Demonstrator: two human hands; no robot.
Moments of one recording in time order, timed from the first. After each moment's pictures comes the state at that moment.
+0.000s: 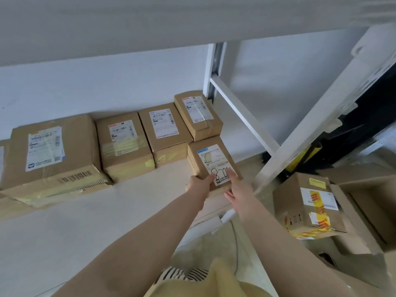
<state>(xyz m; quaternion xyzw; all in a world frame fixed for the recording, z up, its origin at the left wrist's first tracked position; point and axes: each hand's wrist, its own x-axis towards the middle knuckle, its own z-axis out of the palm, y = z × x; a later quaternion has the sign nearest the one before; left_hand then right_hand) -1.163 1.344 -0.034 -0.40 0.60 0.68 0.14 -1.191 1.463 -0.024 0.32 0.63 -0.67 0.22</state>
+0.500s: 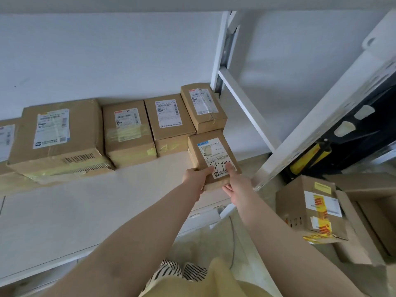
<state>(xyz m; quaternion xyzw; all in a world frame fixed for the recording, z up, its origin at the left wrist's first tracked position) -1.159 1.344 -0.028 -0.43 0.54 0.71 0.11 -1.200 1.466 -0.025 0.34 0.62 -0.66 0.25</state>
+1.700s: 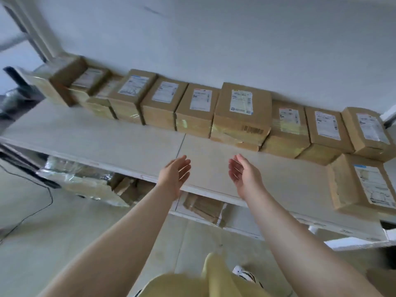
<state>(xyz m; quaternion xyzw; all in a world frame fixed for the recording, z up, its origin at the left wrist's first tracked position) -0.790 1.088 -0.012 -0.50 0.27 0.78 -0.27 -0.954 1.202 -0.006 0.07 0.59 -0.69 0.42</state>
